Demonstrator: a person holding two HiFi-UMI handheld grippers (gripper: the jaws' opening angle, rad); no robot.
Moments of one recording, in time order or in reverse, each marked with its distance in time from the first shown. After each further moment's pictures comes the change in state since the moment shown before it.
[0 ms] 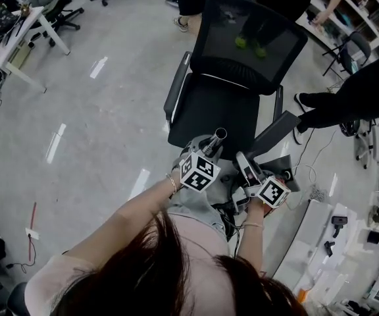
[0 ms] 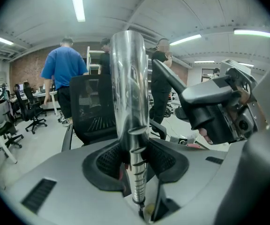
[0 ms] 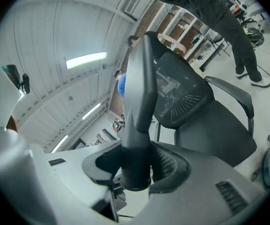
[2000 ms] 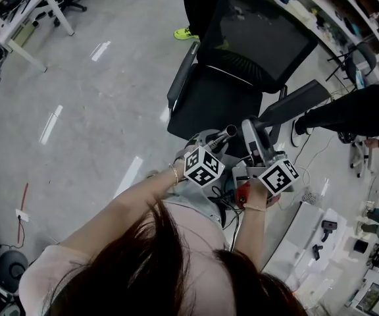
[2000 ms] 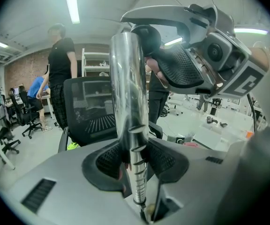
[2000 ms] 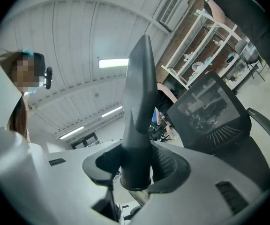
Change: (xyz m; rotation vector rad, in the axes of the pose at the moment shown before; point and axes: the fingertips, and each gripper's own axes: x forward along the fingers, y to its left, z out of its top) left arm 0.005 -0.016 -0.002 0.045 -0.013 -0.029; right arm 0.046 0.114 0.067 -0.266 -0.140 0.265
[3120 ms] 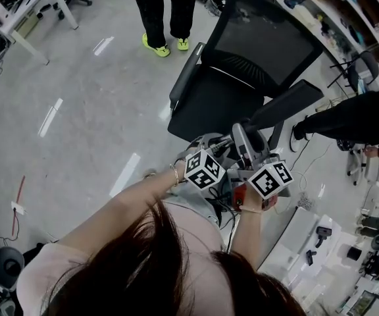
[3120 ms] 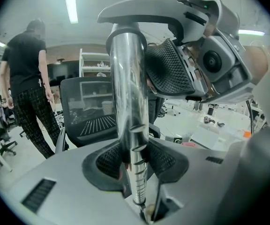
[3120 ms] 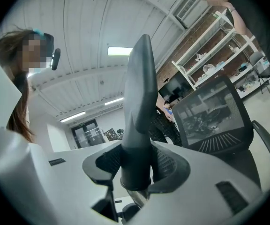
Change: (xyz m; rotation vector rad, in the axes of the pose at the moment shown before) left arm 0.002 -0.004 -0.002 0.011 -0.009 -0.031; right arm 0.019 0.005 -0.028 -0.158 0.099 0.001
